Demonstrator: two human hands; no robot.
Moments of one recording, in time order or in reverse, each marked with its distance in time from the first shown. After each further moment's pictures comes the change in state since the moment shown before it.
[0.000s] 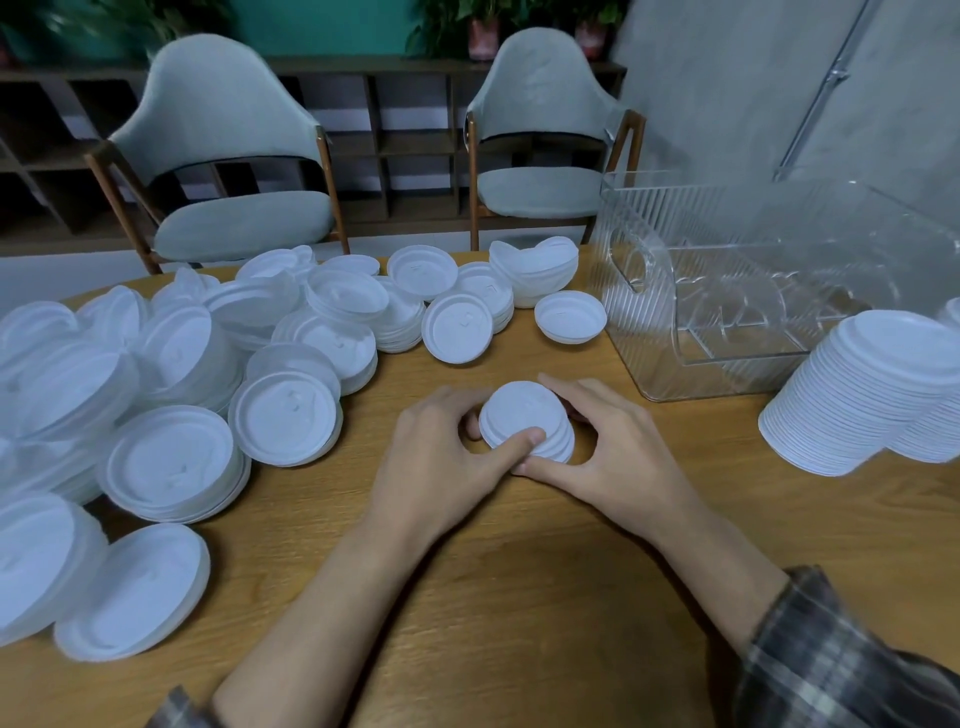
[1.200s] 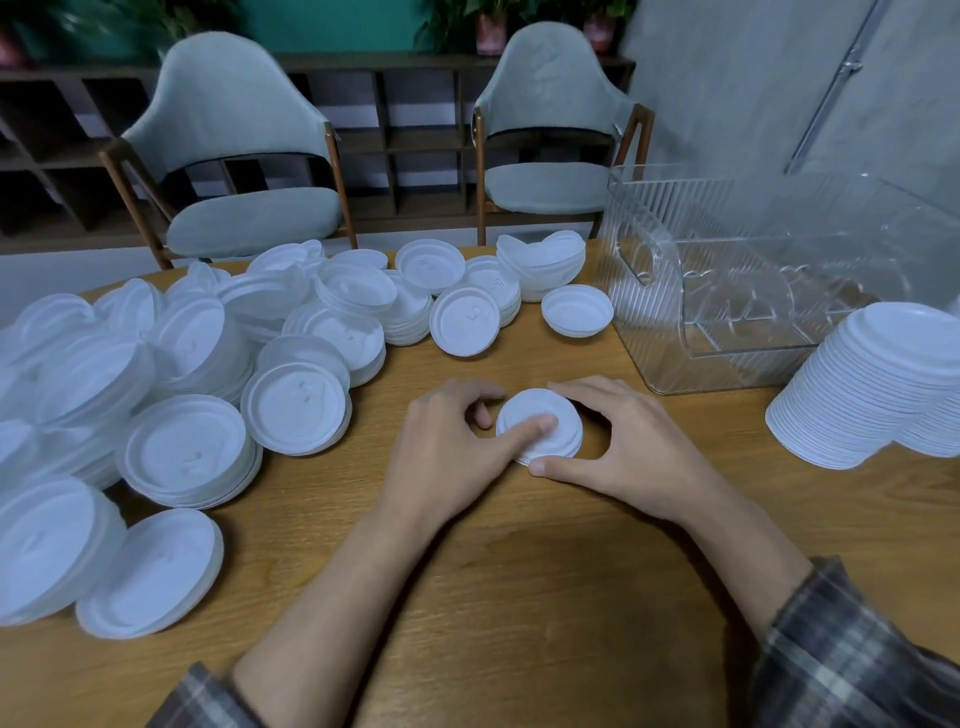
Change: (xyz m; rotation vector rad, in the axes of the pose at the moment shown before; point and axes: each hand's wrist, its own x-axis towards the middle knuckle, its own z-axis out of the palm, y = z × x) left_hand 0.002 -0.001 0.003 -0.018 -0.008 -0.105; right_hand 0.003 0.008 -0.014 -0.094 -0.130 -0.007
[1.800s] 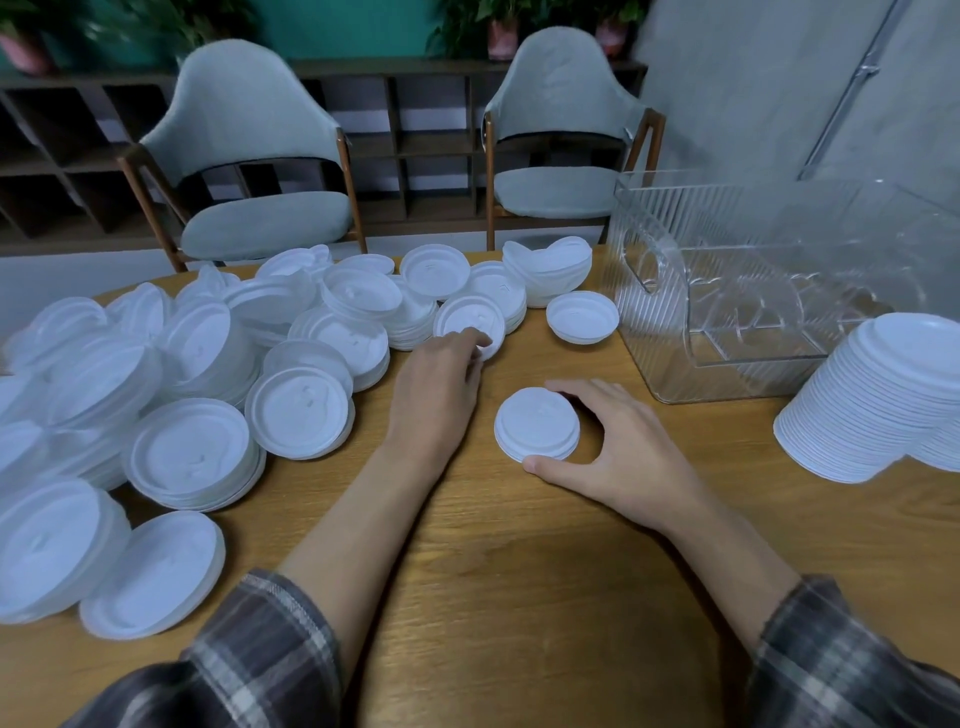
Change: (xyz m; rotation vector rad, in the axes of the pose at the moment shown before) left_hand 0.061 -0.025 0.008 0.271 0.180 0.202; right_hand 0.003 -0.004 0.008 0.024 0.051 0.030
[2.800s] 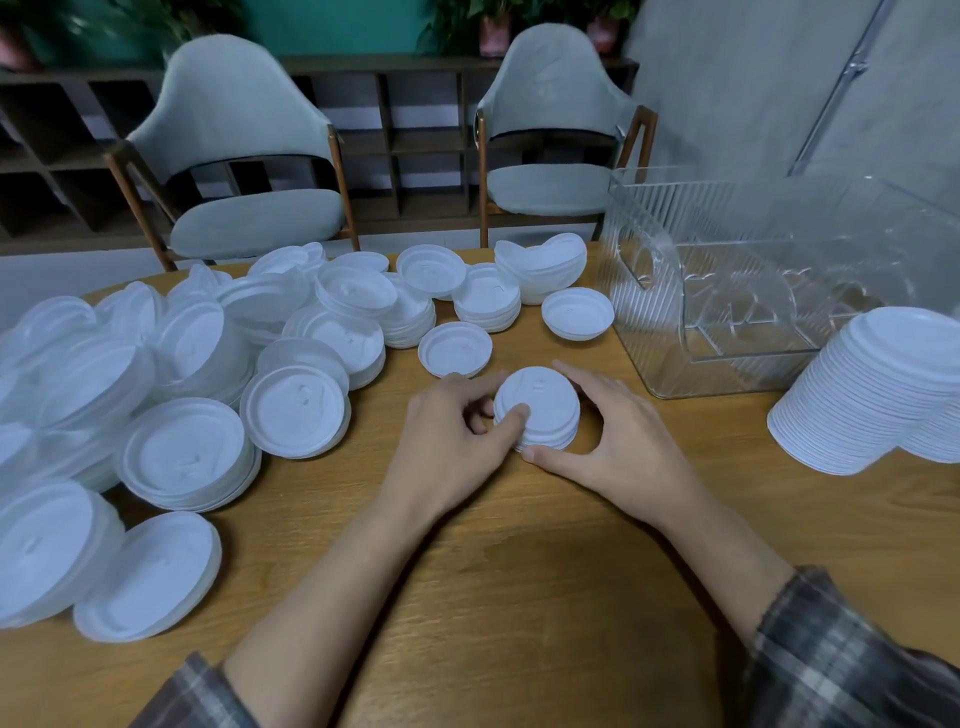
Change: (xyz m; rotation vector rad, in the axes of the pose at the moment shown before) left_hand -0.045 0.039 -0.027 -0.395 -0.177 -0.208; right_hand 0.000 -0.002 0.003 0.006 0.051 0.044
